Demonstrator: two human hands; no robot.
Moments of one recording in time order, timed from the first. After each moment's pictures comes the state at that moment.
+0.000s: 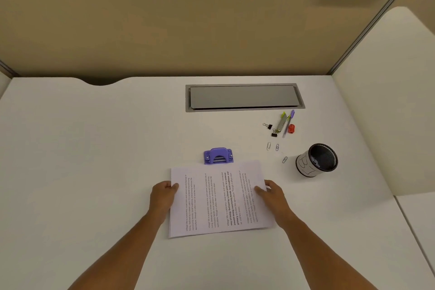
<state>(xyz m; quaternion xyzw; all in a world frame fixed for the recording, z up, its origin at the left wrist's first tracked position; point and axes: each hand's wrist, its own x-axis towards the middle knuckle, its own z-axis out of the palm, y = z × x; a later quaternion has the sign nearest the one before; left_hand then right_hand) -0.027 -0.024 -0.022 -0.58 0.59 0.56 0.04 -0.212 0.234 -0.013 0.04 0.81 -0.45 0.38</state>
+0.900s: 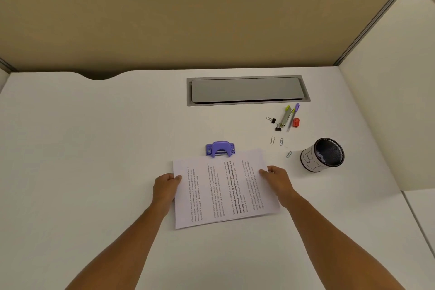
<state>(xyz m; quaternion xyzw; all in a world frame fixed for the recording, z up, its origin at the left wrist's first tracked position) -0.036 -0.029 -0.023 -0.59 0.57 0.57 0.02 -0.244 0.210 -0.001 0.07 0.81 -0.42 0.39</state>
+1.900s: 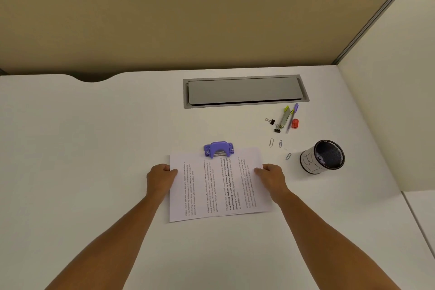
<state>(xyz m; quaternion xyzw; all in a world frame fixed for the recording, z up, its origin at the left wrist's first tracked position) -0.062 -0.065 -0.024 -0.56 0.68 0.47 0.03 -0.250 0.186 -0.002 0.08 0.85 -0.38 0.37</state>
